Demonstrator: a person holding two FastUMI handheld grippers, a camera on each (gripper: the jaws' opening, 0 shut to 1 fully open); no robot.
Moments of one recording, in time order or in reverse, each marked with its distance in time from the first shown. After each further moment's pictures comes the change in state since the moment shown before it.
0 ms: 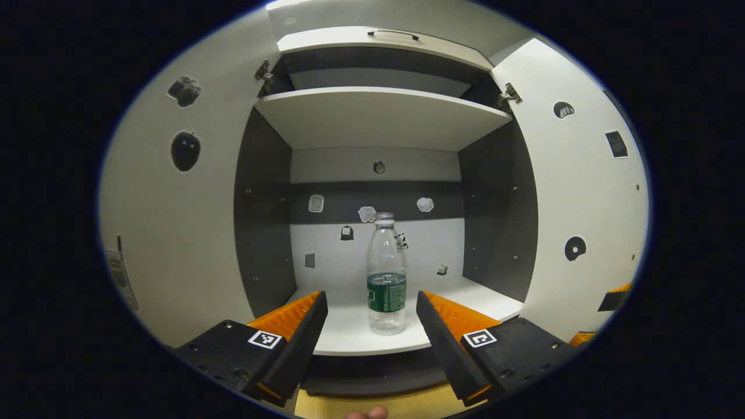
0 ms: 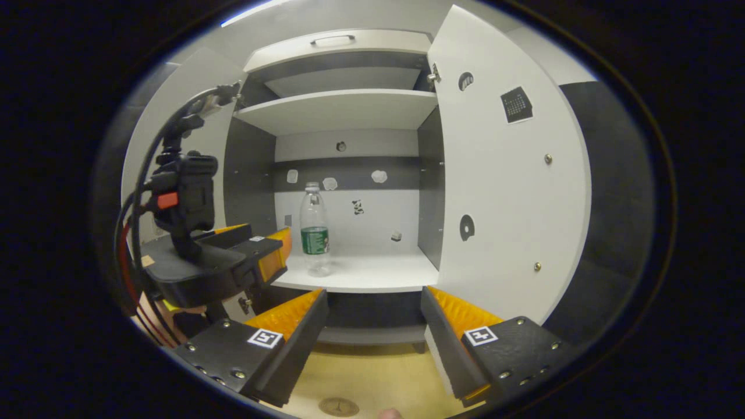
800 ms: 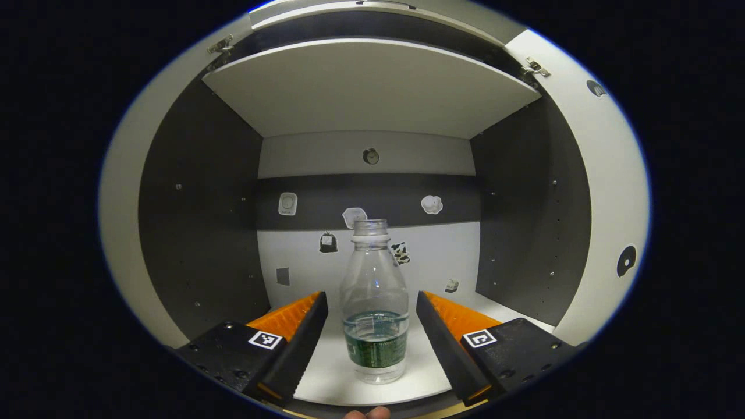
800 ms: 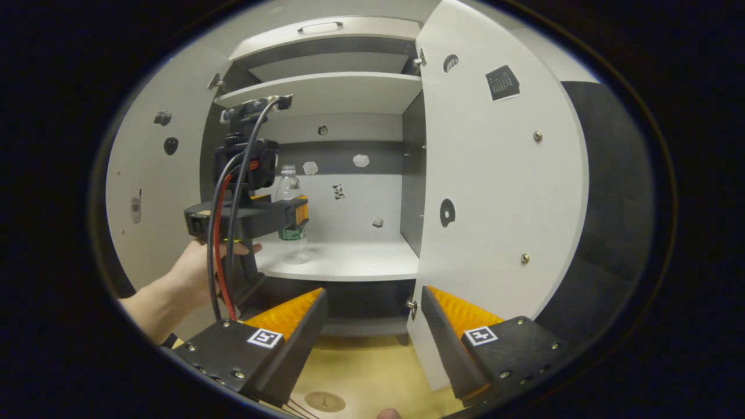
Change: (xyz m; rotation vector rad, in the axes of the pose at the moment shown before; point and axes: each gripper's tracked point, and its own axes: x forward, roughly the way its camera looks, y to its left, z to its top) left arm 0.122 -0.013 -0.006 -0.008 0.015 -0.009; right arm 0.012 -0.022 -0.019 -0.014 0.076 -0.059
